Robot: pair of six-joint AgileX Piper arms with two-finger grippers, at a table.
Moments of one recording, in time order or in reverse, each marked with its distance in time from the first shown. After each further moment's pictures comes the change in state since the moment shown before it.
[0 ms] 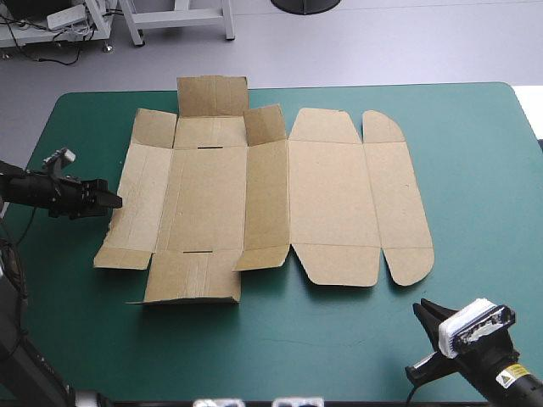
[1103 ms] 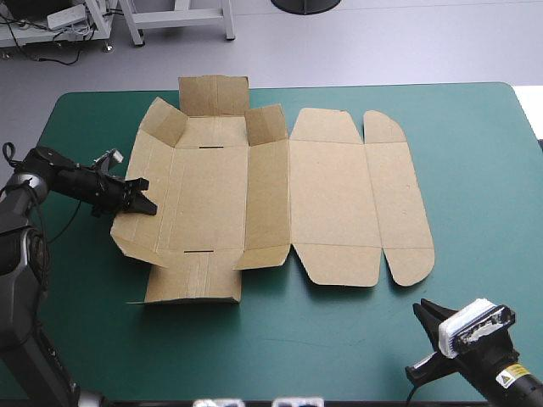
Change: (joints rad) left arm -0.193 0.064 -0.015 0.024 0.028 -0.128; right arm 0.000 0.000 0.000 0.000 0.001 0.000
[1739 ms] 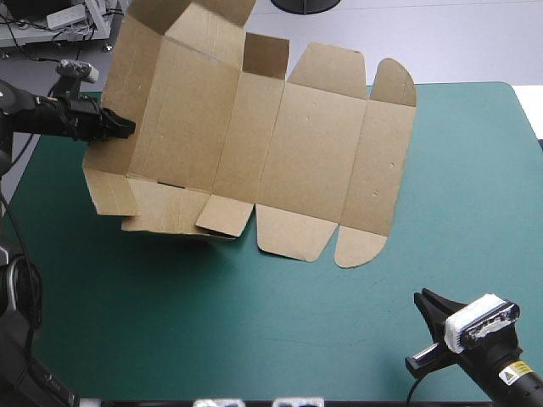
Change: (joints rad) left arm -0.046 -0.239 -0.371 0.002 0.004 0.226; right arm 0.000 0.000 0.000 0.057 -0.071 0.005
